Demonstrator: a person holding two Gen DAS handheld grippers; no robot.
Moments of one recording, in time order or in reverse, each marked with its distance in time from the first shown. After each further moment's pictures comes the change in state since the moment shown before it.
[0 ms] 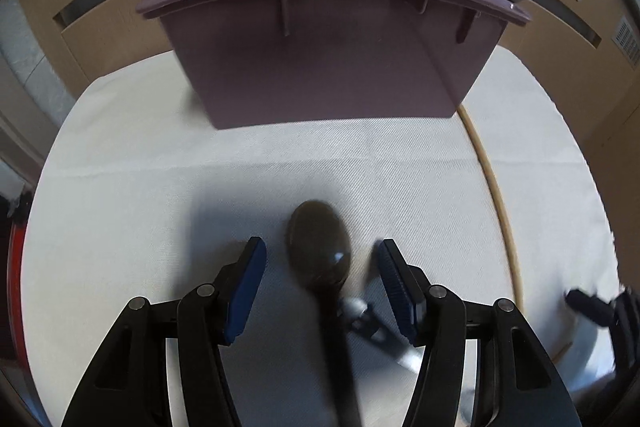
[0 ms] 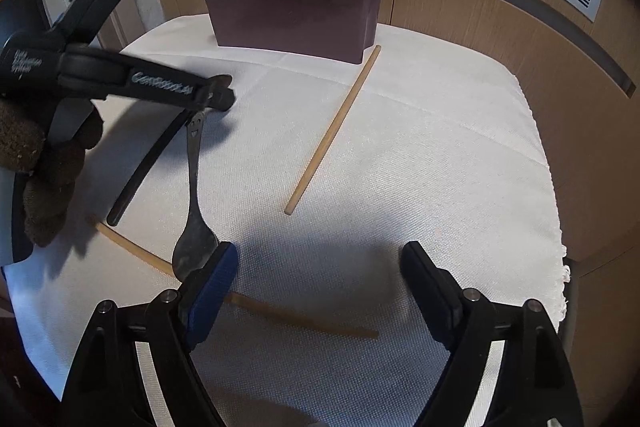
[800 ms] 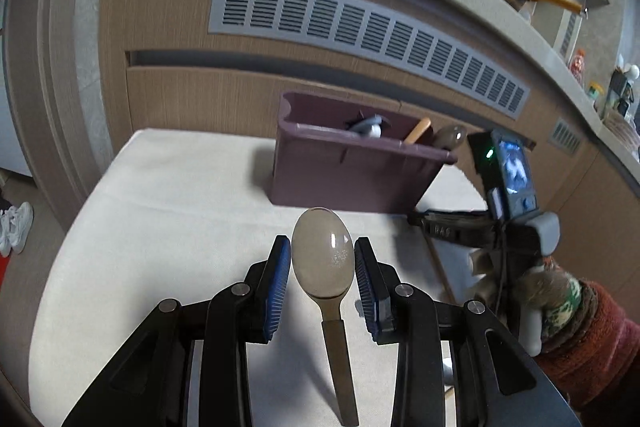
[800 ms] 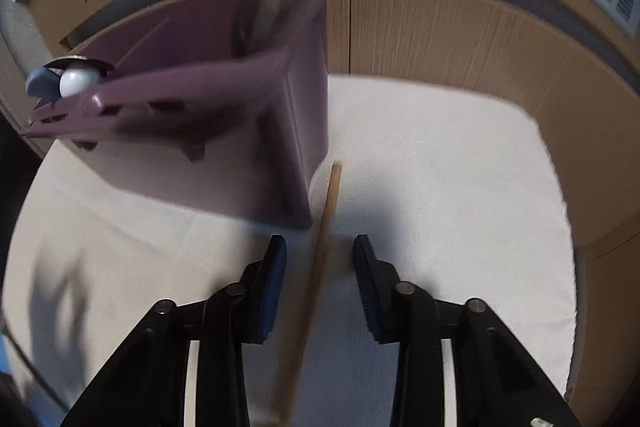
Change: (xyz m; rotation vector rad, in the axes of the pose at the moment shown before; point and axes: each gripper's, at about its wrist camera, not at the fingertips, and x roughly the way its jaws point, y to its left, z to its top) left arm -0.115 0.094 -0.043 -0.116 -0.405 -0.203; right arm 0.087 -0.034 0.144 0.172 0.041 -0.101
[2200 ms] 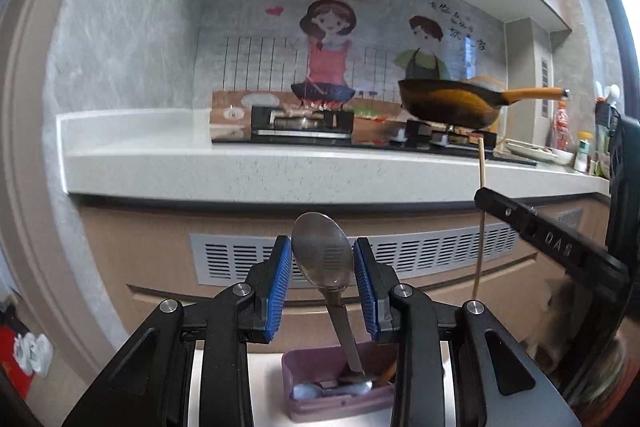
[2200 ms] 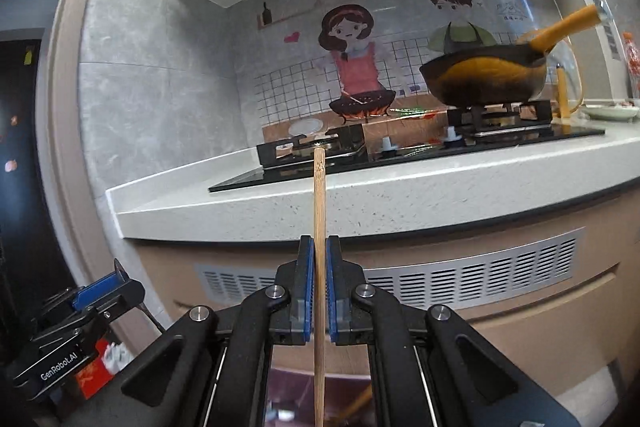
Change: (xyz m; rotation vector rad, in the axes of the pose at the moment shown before) left arm -0.027 -0.039 0.176 0.171 -0.411 0.034; right arm -0.230 -0.007 0.096 0.129 -0.839 0.171
